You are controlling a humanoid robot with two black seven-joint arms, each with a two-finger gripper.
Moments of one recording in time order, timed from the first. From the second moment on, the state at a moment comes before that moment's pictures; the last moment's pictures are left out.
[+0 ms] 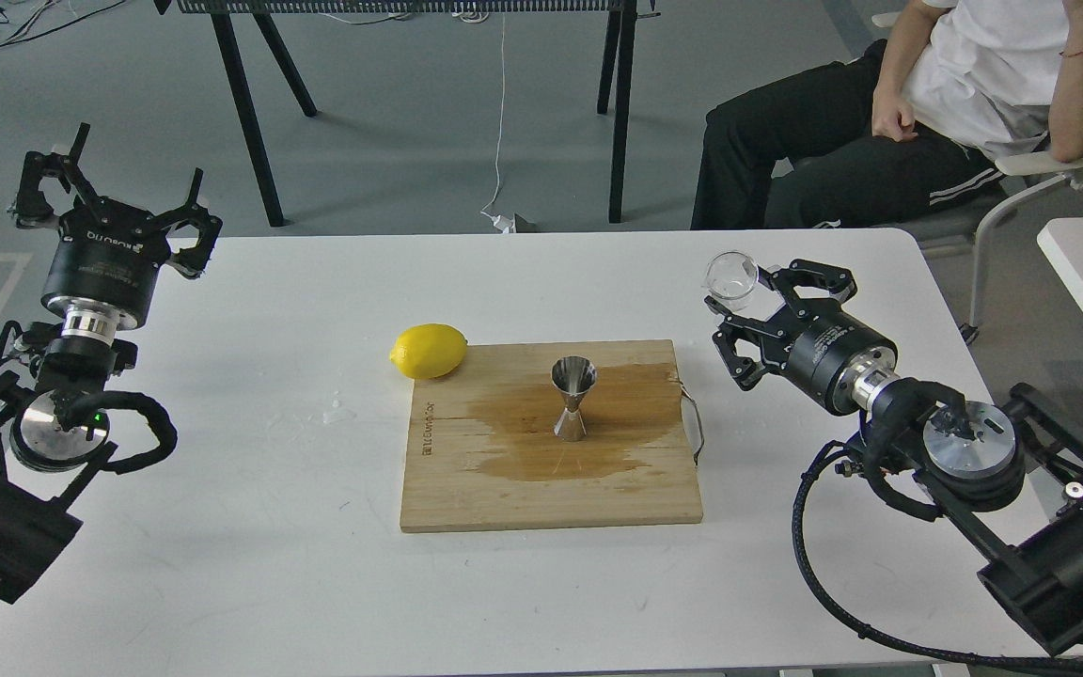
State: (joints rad) left arm -0.46 0.45 -1.02 -0.92 -0.10 -0.45 -0.45; right arm 0.34 -0.39 0.98 1.45 0.23 -0.18 -0.09
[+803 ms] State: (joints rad) left arm -0.46 0.44 -1.02 -0.92 -0.10 -0.43 -0.45; right arm 0.47 -0.33 0.75 1.47 -0.13 -0.25 -0.09
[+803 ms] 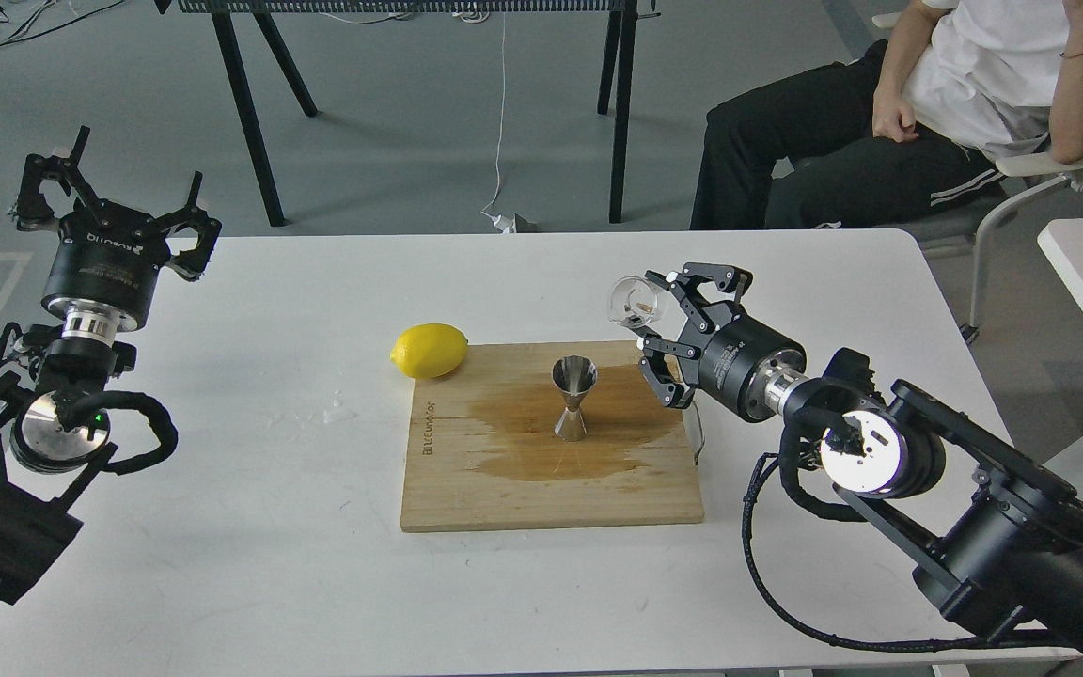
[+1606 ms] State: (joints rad) left arm -0.46 0.44 -1.02 -0.92 -0.10 -0.43 -0.45; right arm 0.51 -0.29 0.63 1.47 -0.40 -0.28 -0.08
